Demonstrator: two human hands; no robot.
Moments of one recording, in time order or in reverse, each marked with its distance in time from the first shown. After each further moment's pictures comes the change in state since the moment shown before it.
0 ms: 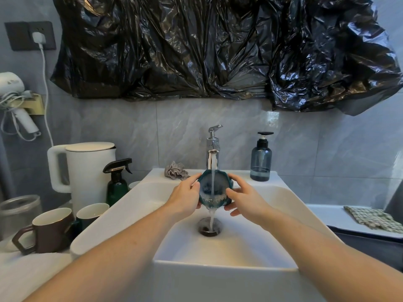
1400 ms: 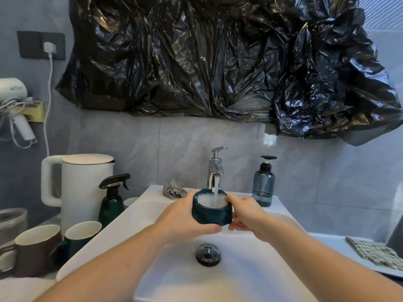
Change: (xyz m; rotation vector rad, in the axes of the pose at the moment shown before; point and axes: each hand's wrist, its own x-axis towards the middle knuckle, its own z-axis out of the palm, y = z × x) left_hand -0.004 0.006 -0.023 0.299 -0.056 0.207; right_hand 0.016 -0.046 -0.002 -0.001 0.057 0.263
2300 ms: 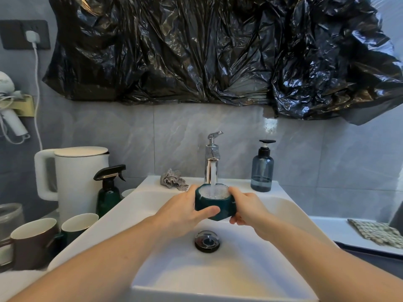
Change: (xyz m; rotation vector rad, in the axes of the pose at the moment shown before) left_hand 0.007 -0.012 0.012 0.148 -0.132 0.001; right_hand 0.010 0.037 0.003 0.015 0.057 -0.038
